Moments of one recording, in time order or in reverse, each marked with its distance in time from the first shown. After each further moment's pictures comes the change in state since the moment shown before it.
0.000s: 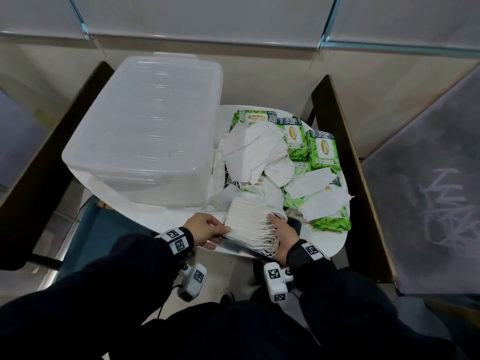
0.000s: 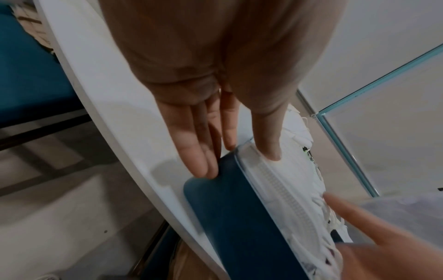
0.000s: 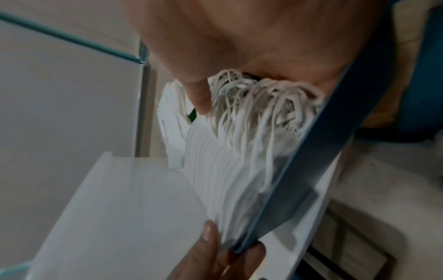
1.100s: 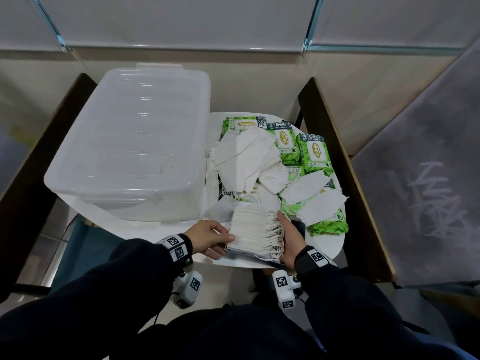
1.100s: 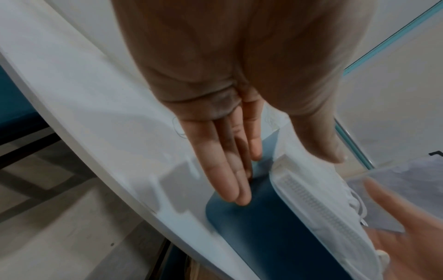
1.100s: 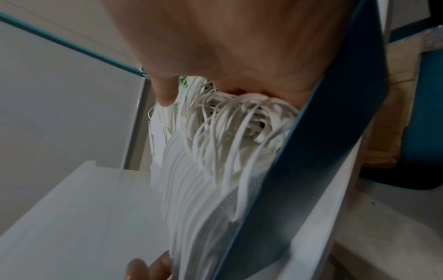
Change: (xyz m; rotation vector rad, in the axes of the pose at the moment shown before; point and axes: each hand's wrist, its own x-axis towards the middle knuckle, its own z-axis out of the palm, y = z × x) left_hand 0.018 0.019 -0.004 0.023 -0.211 0.029; right_hand -0.037 -0.024 0.014 0.180 -0.164 -0.112
